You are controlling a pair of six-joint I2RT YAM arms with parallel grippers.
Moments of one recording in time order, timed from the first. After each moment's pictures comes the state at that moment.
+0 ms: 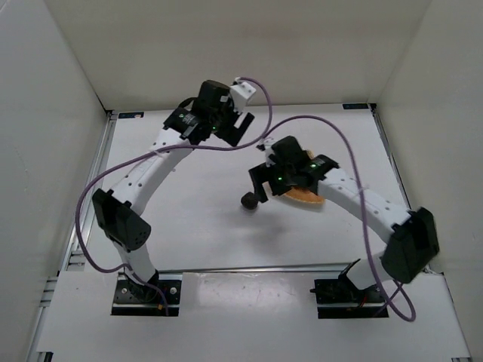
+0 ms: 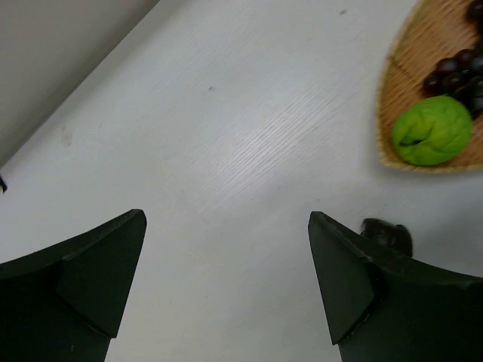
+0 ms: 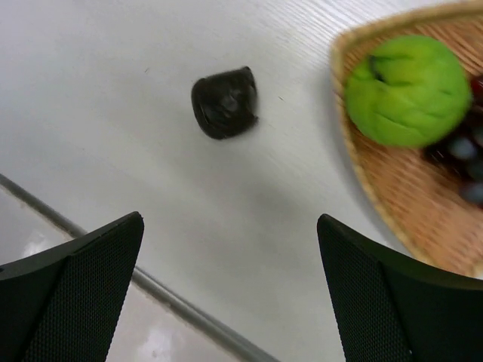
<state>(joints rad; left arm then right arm) -0.64 1.80 1.94 -0.77 -0.09 0.25 0.69 1.37 1.19 -0.69 -0.12 0.17</state>
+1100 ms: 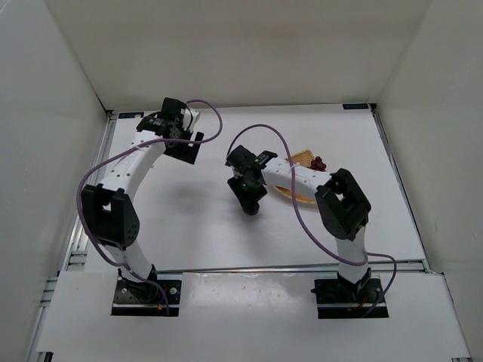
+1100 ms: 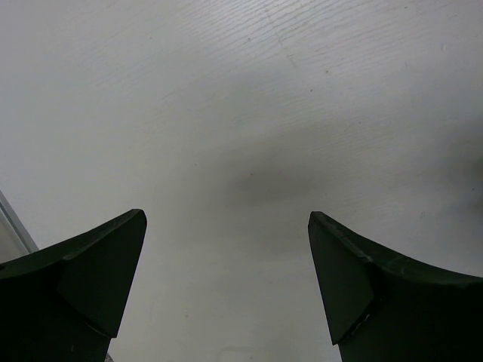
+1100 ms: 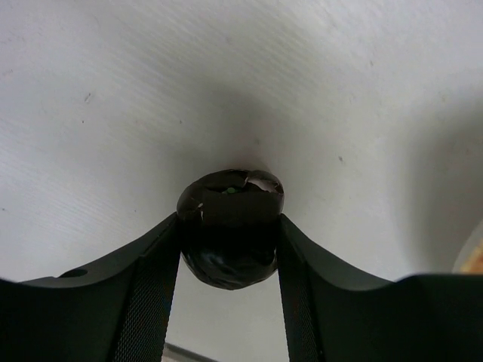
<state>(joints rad) -0.28 1.72 1.59 -0.89 -0.11 0.13 0.84 2.00 1.53 -0.79 -0.01 0.19</state>
